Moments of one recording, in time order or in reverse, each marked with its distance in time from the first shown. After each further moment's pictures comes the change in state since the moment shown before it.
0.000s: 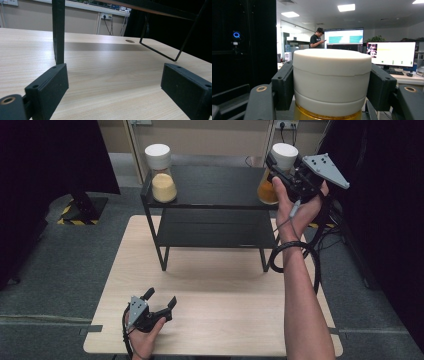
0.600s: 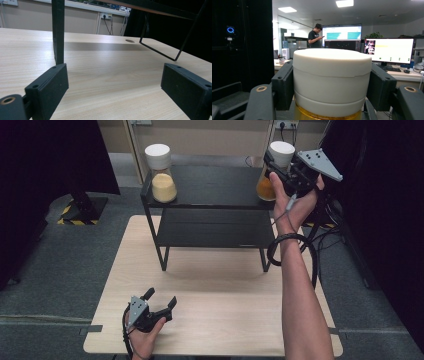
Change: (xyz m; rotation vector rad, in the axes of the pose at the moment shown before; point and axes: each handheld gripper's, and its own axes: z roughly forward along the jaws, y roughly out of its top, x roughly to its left) left arm 0.000 0.000 0.000 0.001 -0.001 0.003; right arm -0.002 -0.002 0.018 0.029 -0.019 -0.006
